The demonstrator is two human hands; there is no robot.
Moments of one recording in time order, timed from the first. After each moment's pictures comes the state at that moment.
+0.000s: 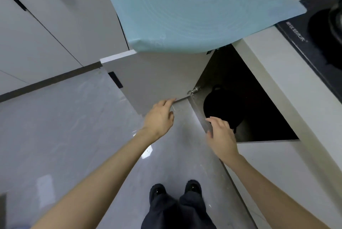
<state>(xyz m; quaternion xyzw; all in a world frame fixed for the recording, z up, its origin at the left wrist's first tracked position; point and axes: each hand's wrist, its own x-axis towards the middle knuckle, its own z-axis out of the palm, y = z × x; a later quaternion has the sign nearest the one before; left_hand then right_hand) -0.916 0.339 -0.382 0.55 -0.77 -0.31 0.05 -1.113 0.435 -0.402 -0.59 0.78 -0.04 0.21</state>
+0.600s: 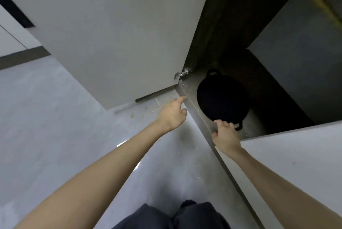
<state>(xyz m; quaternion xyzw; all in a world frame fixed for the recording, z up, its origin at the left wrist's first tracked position) -1.028 0.336 -0.654 0.50 -0.75 -0.43 0.05 -1.213 0.443 -0.699 -0.52 0.82 0.04 0.22</state>
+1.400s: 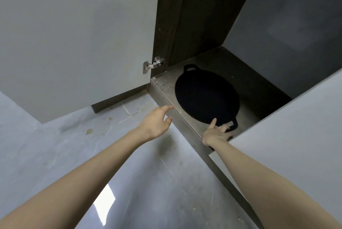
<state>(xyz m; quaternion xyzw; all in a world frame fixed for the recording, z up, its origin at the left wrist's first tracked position) -1.080 0.335 -0.838 0.41 -0.82 -0.40 0.07 -1.276 0.409 -0.896 -0.32 0.88 0.28 0.20</state>
